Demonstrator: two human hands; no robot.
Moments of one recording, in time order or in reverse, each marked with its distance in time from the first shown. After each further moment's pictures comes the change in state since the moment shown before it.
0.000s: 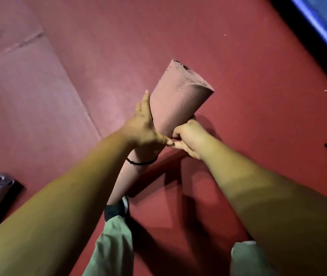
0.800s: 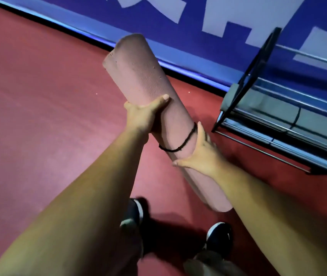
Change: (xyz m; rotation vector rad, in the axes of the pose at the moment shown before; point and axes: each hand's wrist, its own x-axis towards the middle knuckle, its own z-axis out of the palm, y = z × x) left_hand 0.109 0.506 0.321 -0.657 0.101 -0.029; right_hand -0.162 -0.018 -0.540 -0.627 0.503 -0.130
